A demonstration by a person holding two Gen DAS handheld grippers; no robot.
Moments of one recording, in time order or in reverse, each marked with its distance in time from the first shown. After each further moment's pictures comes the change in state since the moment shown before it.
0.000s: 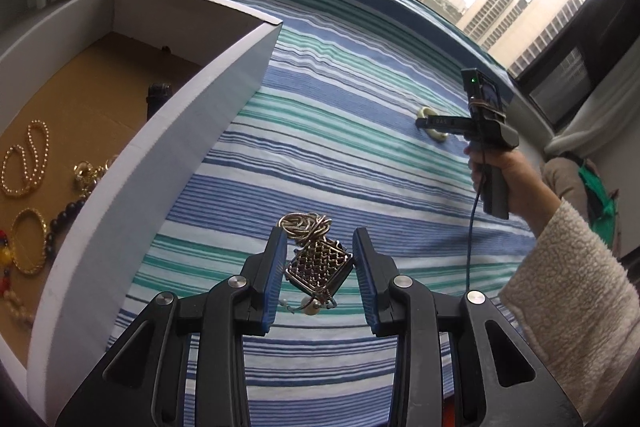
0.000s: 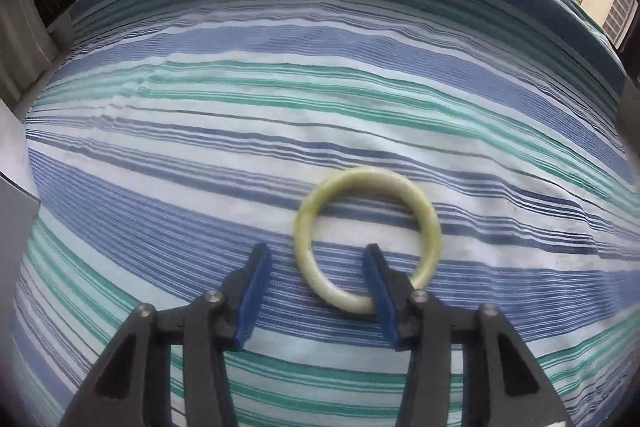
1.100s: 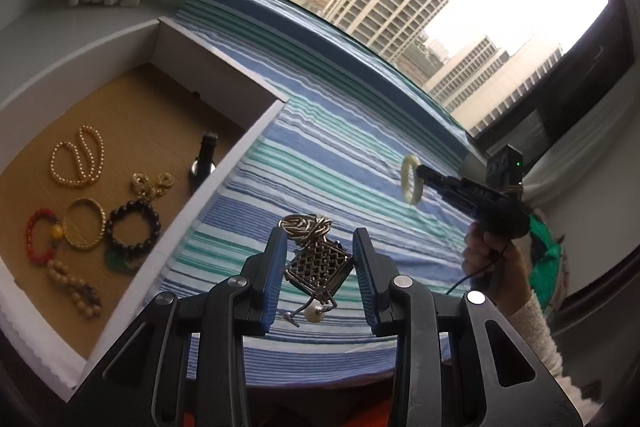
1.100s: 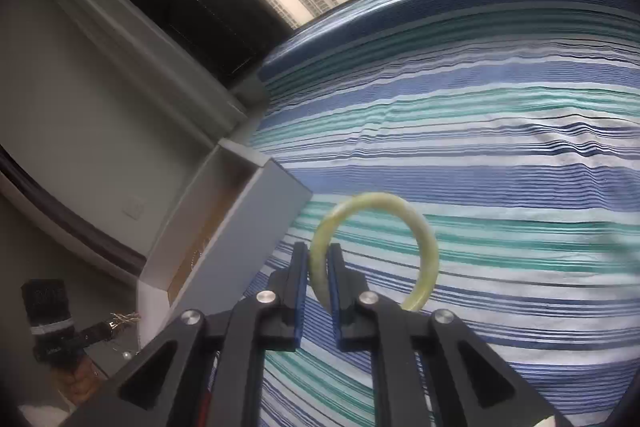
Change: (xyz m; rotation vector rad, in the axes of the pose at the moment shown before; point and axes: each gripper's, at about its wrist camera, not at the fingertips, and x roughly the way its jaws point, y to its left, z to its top) left arm -0.141 0.051 0.002 -0.131 -0.167 -0.126; right arm -0.183 0.050 -0.076 0.088 -0.168 0.713
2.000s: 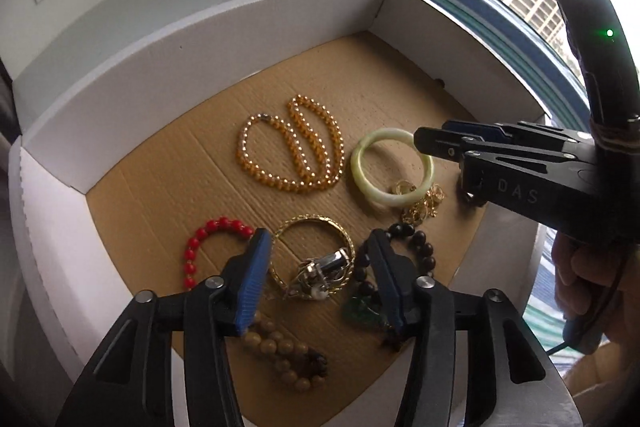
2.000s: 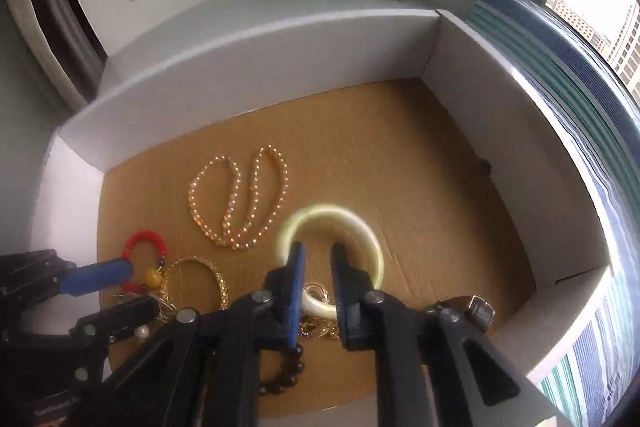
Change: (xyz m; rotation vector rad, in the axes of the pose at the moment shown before) left arm 0.057 0.175 0.008 -0.131 0.051 0.546; right arm 0.348 0.284 -0.048 -0.687 0.406 -0.250
